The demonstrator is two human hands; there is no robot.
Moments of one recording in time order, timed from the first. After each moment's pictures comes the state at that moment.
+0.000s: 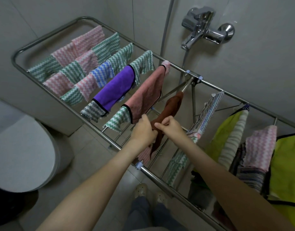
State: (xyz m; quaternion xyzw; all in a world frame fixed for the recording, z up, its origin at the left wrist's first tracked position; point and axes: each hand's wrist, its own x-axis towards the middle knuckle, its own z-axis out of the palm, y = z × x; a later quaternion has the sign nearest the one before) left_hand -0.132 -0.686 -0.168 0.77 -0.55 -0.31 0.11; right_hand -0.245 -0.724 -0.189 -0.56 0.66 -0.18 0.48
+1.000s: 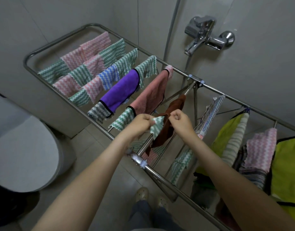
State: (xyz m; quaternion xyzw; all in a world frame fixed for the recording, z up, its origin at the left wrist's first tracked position) left_hand -0.096 -0.697 -0.160 0.63 -0.41 -0.58 0.31; right_hand -0.258 -0.728 -0.166 -0.57 0.62 -0.28 0.46
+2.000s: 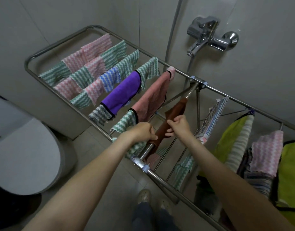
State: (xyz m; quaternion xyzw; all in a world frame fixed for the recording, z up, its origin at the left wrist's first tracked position) left_hand -0.083 -0.706 -0.166 0.64 -0.65 -0.41 0.00; right_hand -0.243 -0.738 -0.183 -0.41 0.66 -0.29 0.56
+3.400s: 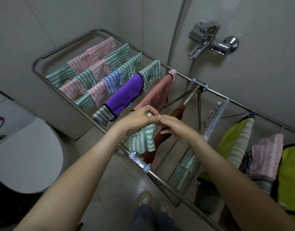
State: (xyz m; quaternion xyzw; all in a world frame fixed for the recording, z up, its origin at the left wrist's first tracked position) left_hand -0.070 -0.707 -0.116 0.60 -0.52 -0.54 0.28; right_hand -0.235 -0.735 -0.151 -0.53 0.45 -0.17 0.70
